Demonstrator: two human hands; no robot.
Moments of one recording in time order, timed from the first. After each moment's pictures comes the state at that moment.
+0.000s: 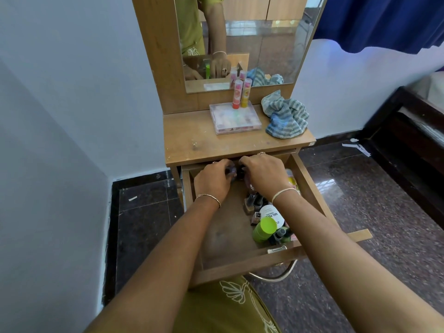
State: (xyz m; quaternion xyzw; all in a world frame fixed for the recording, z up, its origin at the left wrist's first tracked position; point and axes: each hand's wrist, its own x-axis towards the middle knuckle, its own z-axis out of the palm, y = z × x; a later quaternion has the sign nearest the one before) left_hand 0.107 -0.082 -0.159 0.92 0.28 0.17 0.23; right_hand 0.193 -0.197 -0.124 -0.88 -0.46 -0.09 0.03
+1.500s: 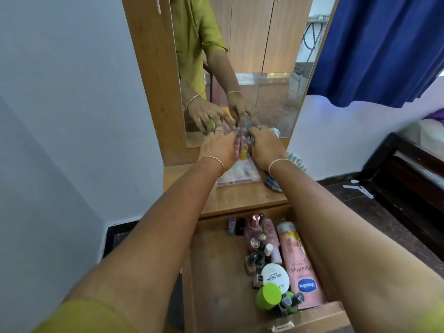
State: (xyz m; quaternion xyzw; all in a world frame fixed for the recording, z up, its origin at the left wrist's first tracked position) left_hand 0.218 -0.013 -0.019 0.97 0.19 0.14 0.09; right_hand 0.310 -0.121 -0.027 -0.90 -0.38 -0.08 0.21
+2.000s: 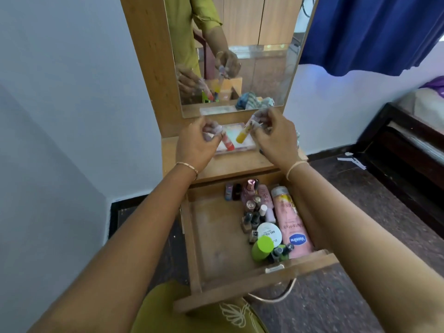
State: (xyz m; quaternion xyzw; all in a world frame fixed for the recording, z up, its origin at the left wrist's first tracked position) left_hand 0.141 -0.024 -0.054 0.83 0.19 0.33 0.40; right_hand 0.242 -0.186 -0.036 -0.79 -0.35 -0.13 0.48
